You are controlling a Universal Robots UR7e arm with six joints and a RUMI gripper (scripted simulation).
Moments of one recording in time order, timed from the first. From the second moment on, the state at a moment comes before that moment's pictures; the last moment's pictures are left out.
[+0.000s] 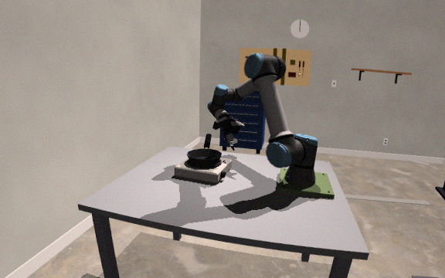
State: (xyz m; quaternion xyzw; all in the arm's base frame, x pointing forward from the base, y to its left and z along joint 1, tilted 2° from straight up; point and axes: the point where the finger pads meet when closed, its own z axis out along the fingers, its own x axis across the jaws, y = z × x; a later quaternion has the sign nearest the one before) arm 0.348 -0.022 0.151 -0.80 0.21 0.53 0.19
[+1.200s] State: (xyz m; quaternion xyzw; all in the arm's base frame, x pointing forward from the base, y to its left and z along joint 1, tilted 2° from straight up) arm 0.554 -0.059 0.166 -0.98 -0.19 0.05 0.02
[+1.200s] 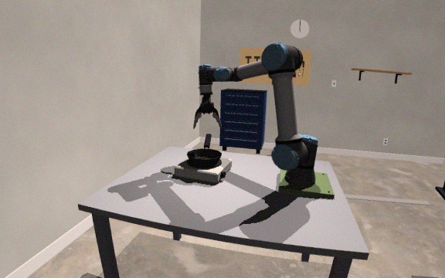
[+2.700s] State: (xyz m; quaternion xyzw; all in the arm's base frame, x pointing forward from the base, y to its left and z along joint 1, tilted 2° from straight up) arm 0.554 -0.058 0.066 -0.98 -0.20 0.02 0.01
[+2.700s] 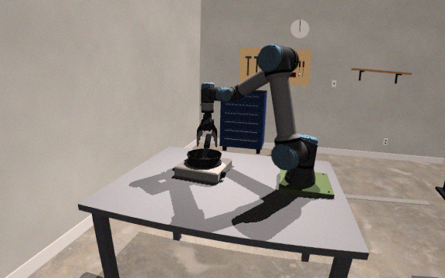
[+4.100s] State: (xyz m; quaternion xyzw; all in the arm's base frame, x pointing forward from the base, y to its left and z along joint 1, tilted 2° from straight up) arm 0.554 -0.058 0.067 -0.98 -0.20 0.02 0.01
